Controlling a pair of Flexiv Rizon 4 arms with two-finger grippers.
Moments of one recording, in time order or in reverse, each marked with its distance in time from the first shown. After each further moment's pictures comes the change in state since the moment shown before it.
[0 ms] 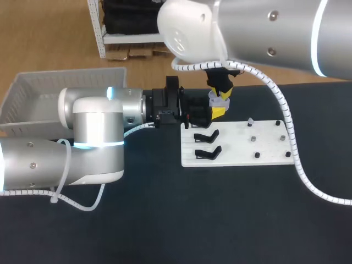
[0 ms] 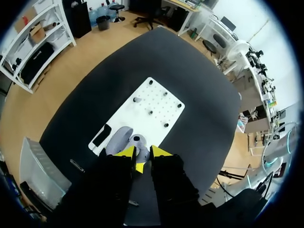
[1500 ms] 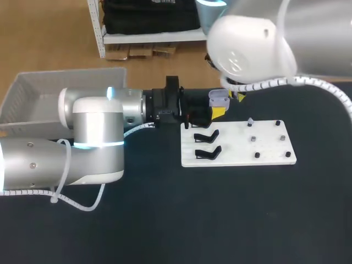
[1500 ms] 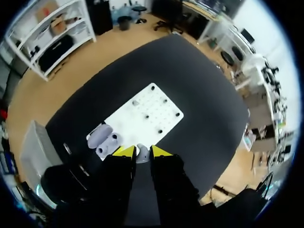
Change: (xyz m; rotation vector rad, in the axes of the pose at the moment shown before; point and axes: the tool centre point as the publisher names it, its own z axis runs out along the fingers) left arm 0.000 0.000 0.000 0.000 0.000 0.000; right arm -0.006 -0.041 -0.010 -0.130 -0.022 -0.095
